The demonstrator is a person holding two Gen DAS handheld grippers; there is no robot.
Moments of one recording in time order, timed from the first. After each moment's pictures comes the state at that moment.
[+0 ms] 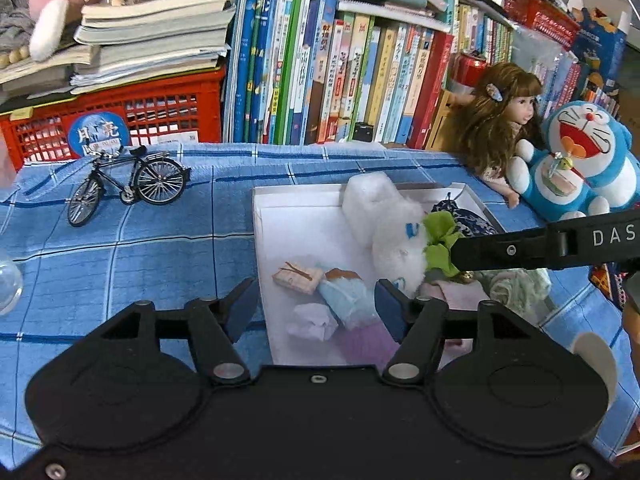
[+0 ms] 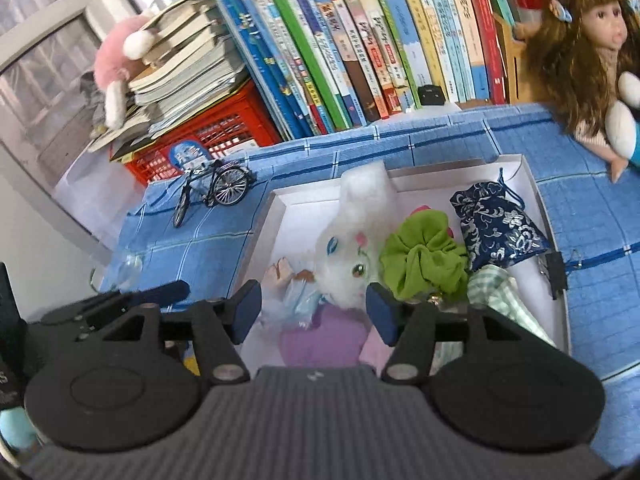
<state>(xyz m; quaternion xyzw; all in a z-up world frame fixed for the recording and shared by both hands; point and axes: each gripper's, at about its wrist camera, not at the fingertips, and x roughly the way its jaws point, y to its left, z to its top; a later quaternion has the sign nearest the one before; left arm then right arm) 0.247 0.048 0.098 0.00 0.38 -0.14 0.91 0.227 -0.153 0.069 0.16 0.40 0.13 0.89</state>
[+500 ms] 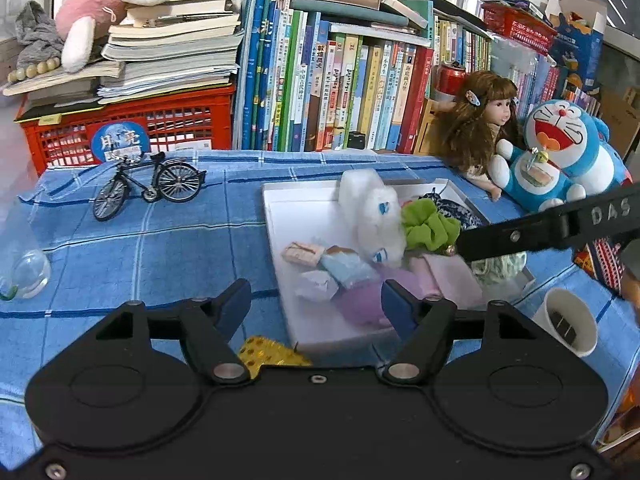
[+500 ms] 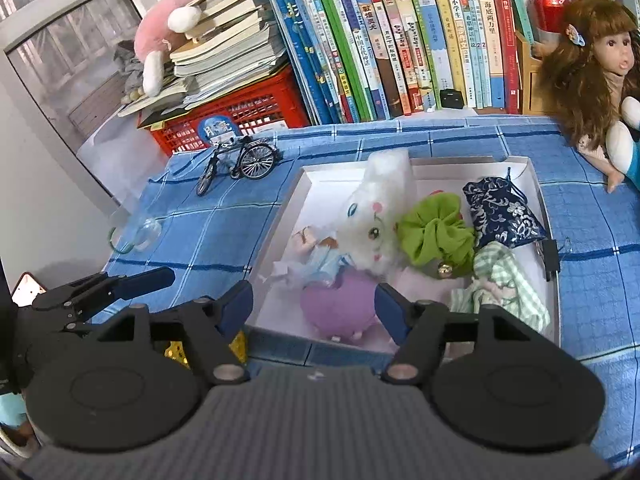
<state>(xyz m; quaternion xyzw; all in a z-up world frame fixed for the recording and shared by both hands) 0.185 0.074 0.110 0.01 0.35 -0.15 0.92 0.187 -0.140 0.083 0.12 0.41 0.16 0.89</state>
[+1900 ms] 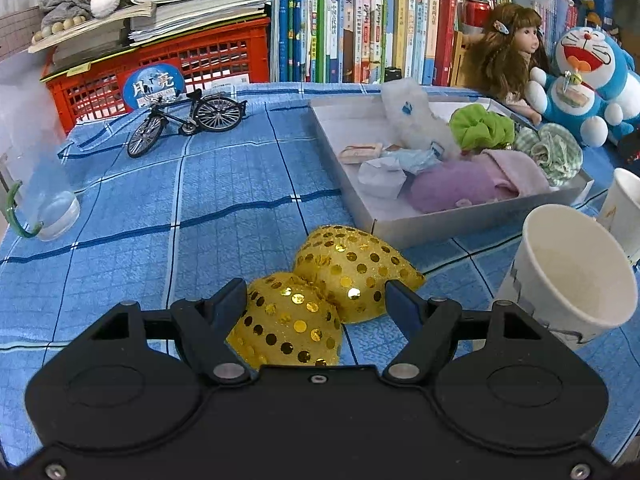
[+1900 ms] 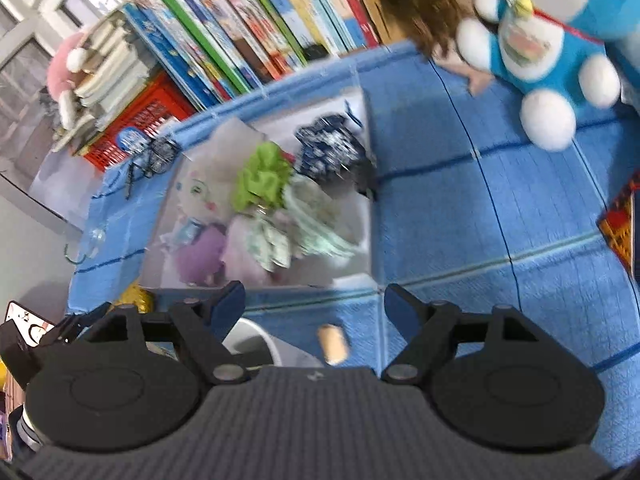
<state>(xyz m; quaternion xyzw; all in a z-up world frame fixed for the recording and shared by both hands) 0.159 0.105 0.031 0.06 0.38 -0.11 0.91 0.156 -0.291 0.037 0.21 0.48 0.09 0.85</state>
